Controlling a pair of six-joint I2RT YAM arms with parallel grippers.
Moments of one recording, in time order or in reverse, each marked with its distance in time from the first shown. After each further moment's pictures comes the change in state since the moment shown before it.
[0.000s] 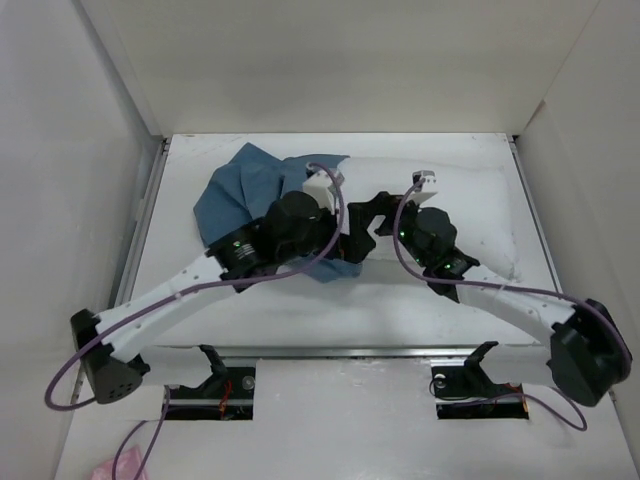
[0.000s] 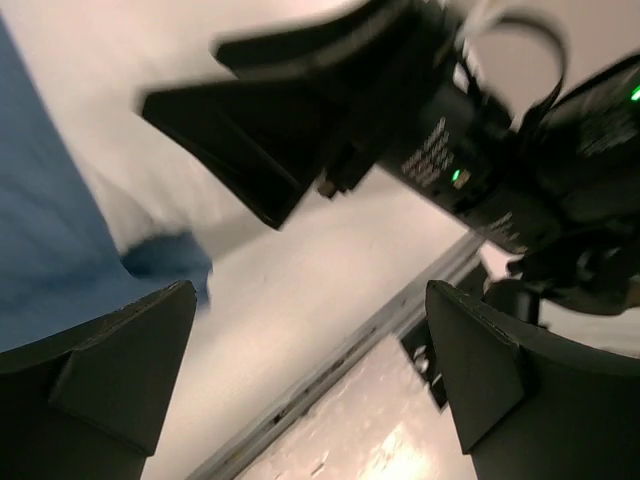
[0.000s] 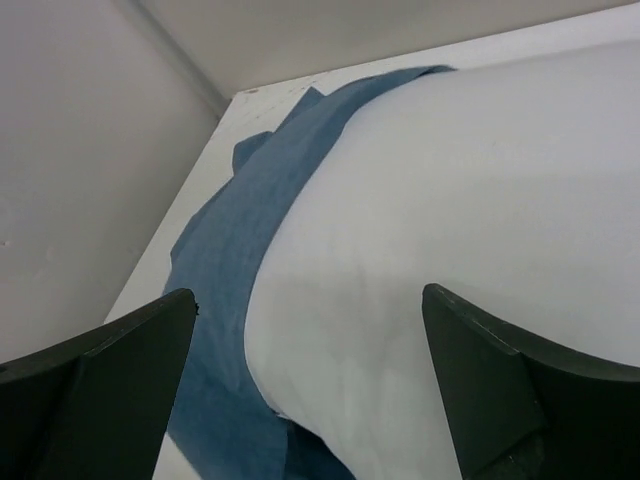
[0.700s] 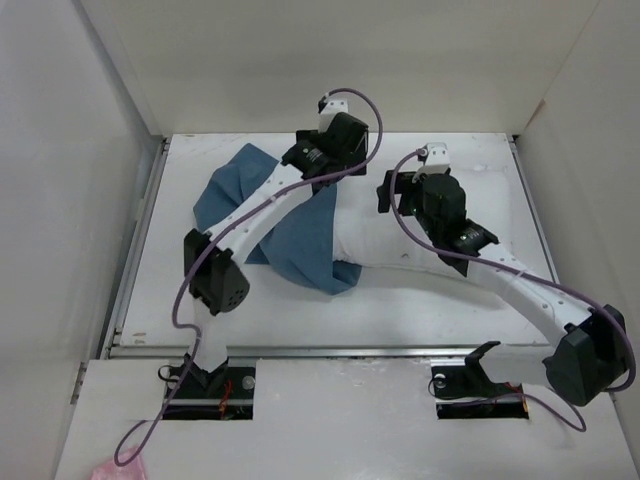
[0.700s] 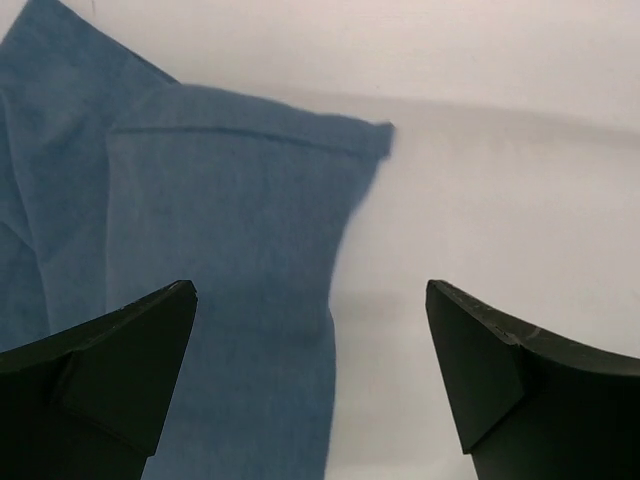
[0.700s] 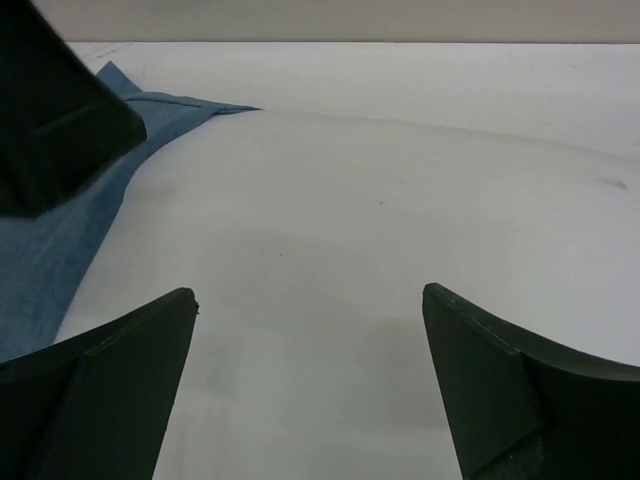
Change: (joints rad) left arm 0.211 0.664 0.808 -0.372 -0.512 0.055; right arm -0.106 -0.033 0.277 -0.519 0.143 -0.302
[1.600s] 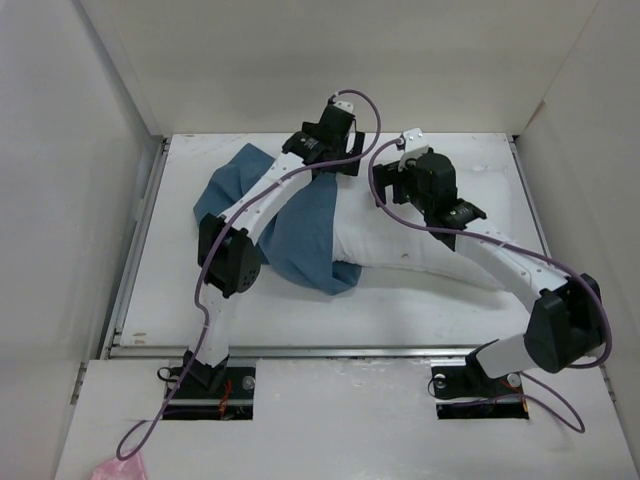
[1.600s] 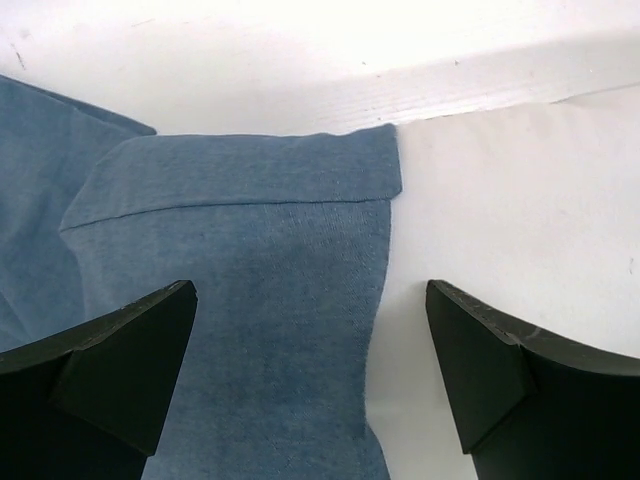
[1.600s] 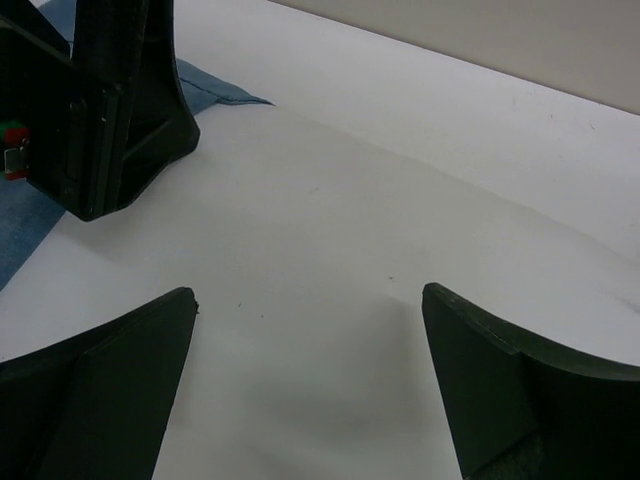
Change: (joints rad) left arm 0.134 0.240 0.175 0.032 0.228 0.286; right arm -0.093 0.190 0.142 -0.022 -0.206 -0.256
